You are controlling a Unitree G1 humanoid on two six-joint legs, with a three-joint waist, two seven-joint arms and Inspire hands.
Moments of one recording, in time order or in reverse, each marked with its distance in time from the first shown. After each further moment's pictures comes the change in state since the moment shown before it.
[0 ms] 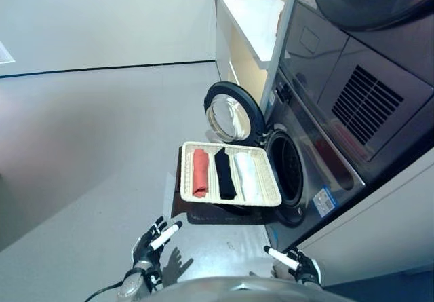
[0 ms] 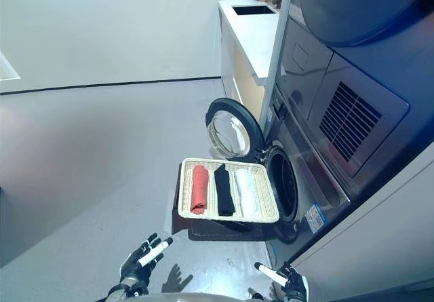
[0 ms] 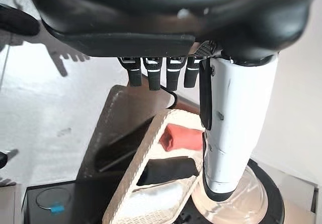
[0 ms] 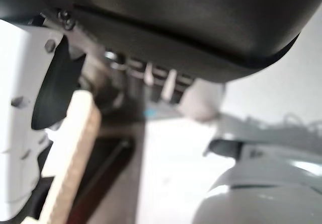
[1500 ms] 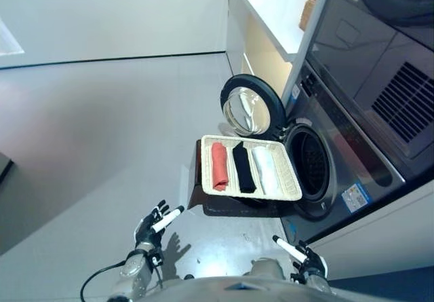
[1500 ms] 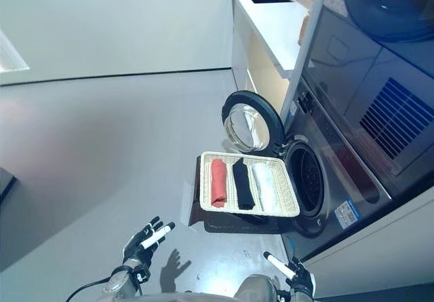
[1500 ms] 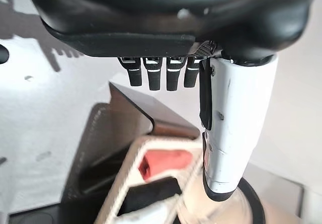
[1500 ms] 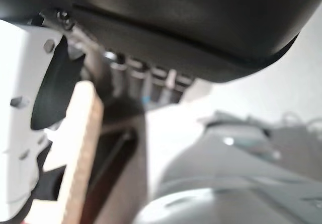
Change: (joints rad) left arm -0.110 0.027 0.003 0.021 0.012 0.000 0.009; right arm -0.065 -0.001 -0.113 -0.001 0.085 0.001 0.017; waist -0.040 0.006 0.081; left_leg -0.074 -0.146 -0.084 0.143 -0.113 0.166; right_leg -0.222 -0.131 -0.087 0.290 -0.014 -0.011
